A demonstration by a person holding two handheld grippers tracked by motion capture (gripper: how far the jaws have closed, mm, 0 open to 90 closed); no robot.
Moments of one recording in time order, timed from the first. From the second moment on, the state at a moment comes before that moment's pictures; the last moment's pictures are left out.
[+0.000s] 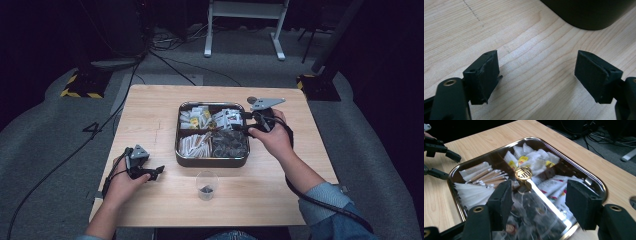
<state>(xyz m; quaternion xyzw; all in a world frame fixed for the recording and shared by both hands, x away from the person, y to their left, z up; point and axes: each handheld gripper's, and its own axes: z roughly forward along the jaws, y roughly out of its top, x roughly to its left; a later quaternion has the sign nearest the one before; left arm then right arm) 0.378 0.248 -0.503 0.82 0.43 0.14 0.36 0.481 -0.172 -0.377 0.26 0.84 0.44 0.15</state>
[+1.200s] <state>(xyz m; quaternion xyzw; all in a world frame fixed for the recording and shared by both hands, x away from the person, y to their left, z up) 0.370 0.253 -0.503 0.82 0.43 0.15 0.35 0.416 -0.339 -0.442 0.40 0.79 0.44 0.16</state>
